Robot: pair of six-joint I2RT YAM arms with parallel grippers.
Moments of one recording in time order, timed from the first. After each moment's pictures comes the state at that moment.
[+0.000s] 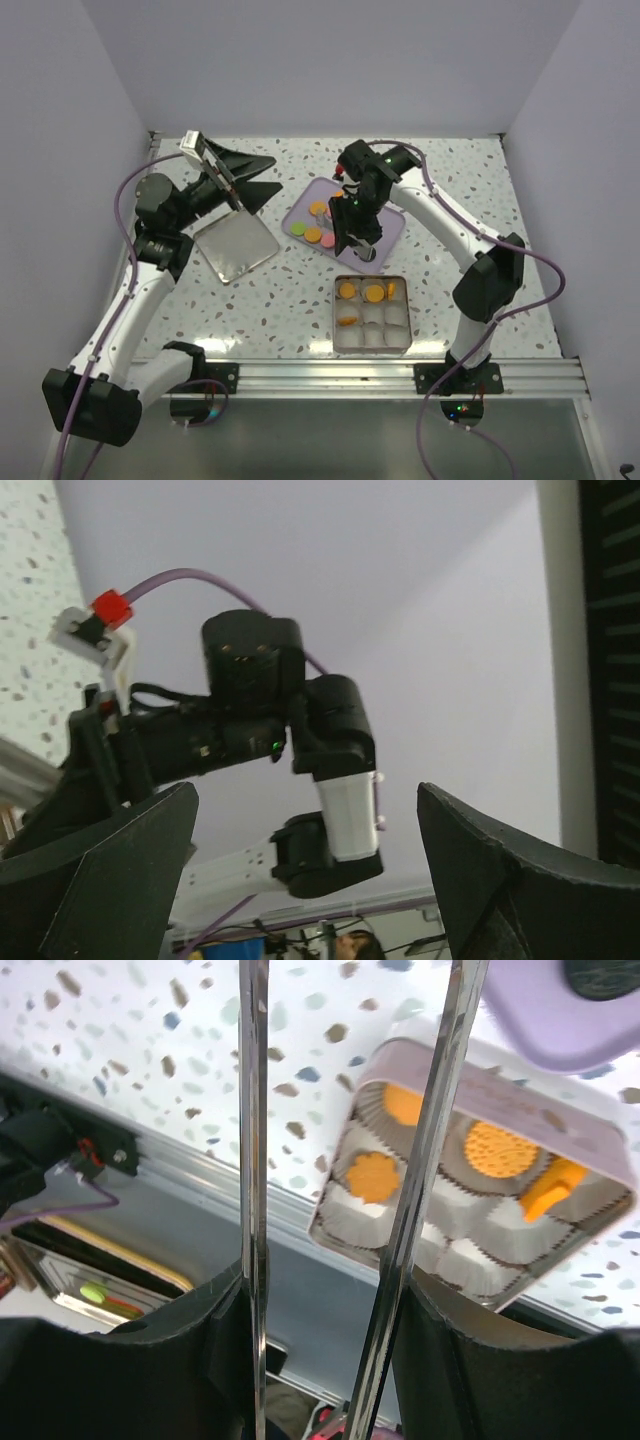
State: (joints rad) left arm -0.20 1.02 0.93 0.31 0.69 -1.61; right arm 0.65 1.82 1.84 -1.36 -0.27 0.45
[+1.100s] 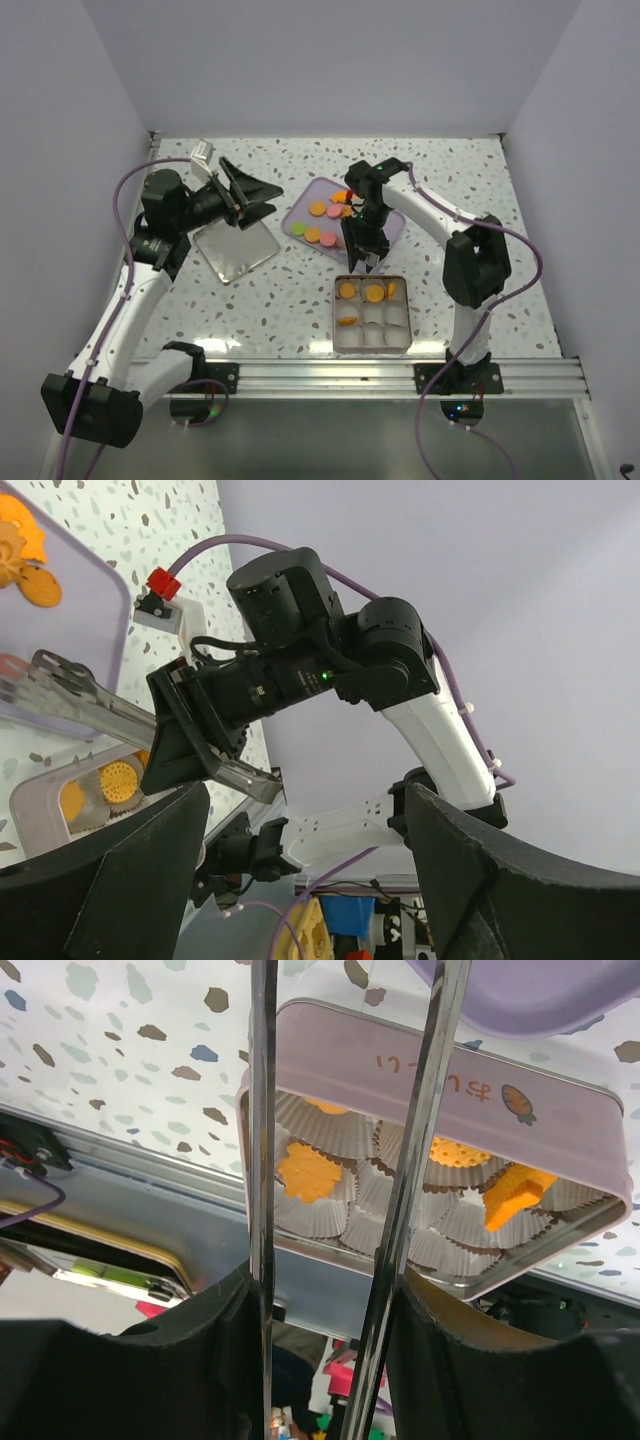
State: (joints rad) left arm -0.18 1.01 0.97 -0.10 0.74 -1.19; right arm 0.56 1.93 1.67 -1.37 -0.30 0.40
